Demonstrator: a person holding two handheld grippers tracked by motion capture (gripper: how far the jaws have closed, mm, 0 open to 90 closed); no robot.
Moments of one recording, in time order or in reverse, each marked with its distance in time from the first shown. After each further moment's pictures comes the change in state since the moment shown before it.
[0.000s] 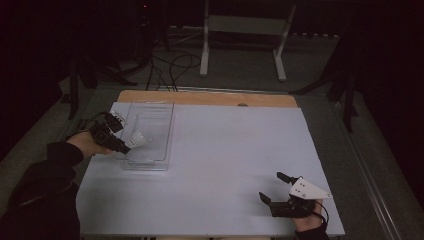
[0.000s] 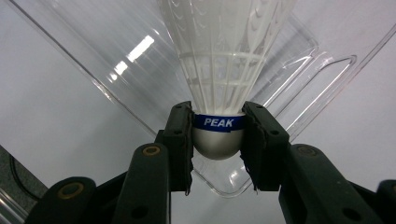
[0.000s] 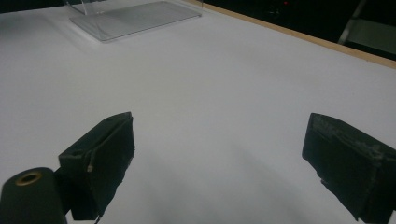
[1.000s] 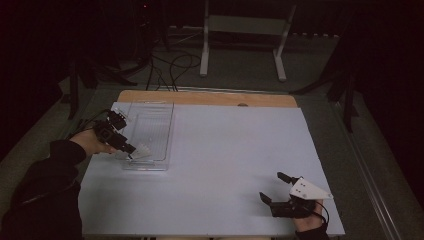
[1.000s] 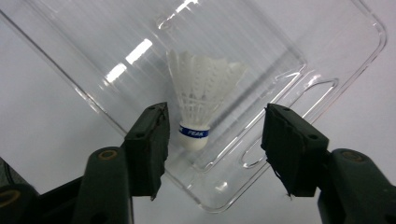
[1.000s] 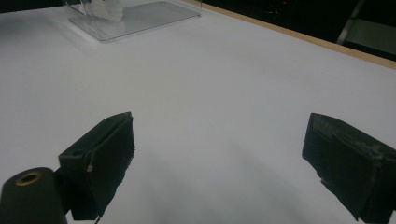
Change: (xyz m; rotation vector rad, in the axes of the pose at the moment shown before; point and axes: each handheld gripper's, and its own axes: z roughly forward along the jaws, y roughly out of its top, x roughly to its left) left arm -0.008 0.013 -0.003 -0.016 0.002 -0.029; right arm 0.000 0.000 -0.001 -0.001 -0.006 -0.002
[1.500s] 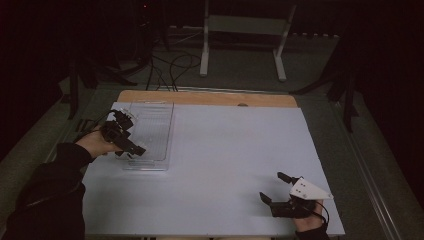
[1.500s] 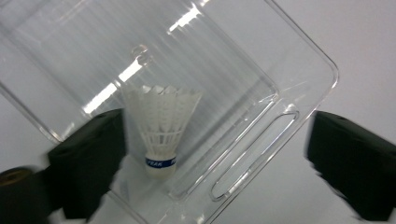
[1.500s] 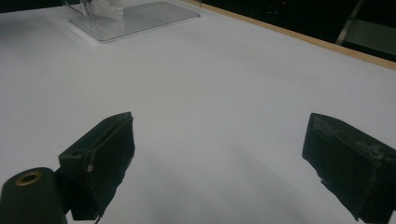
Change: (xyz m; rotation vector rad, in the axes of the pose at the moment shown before) left arm -0.017 0.010 0.002 -0.080 -0.023 0.023; right arm 0.000 0.000 0.000 0.000 0.000 -0.001
